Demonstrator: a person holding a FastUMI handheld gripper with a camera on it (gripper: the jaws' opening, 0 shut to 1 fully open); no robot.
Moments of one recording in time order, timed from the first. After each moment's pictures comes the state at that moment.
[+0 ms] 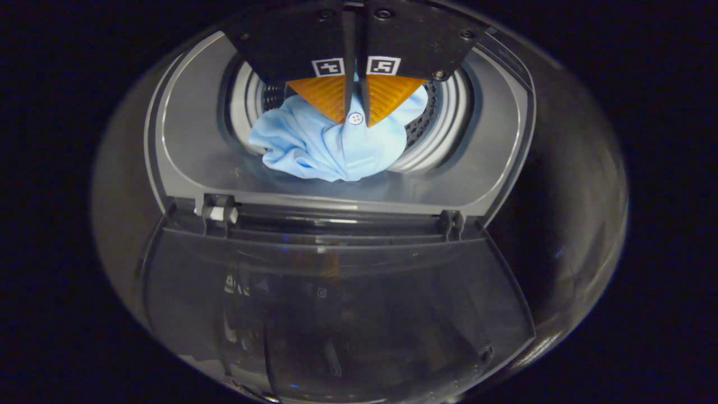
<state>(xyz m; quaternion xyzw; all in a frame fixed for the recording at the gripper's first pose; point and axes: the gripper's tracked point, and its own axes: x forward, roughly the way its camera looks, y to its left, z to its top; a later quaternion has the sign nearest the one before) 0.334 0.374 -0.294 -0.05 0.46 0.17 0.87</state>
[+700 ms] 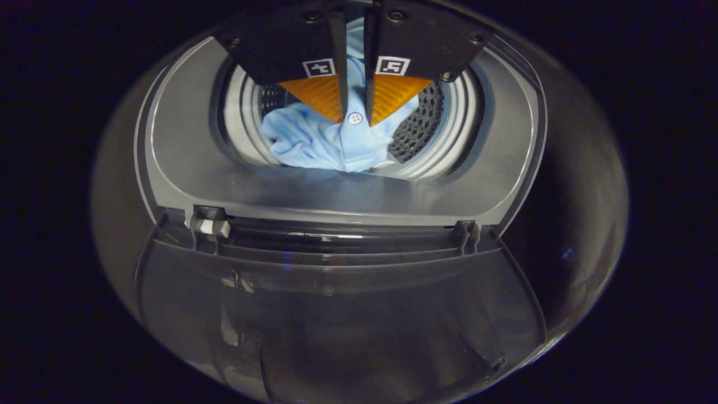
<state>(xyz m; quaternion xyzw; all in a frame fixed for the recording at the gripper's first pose) 0.337 0.371 -0.301 -0.05 0.47 0.16 0.87</state>
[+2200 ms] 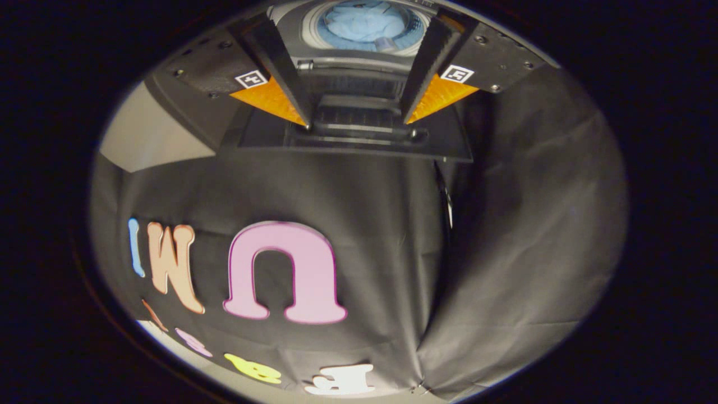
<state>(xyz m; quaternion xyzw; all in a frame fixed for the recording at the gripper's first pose) 0.378 0.379 0.036 -0.05 0.07 0.11 0.99</state>
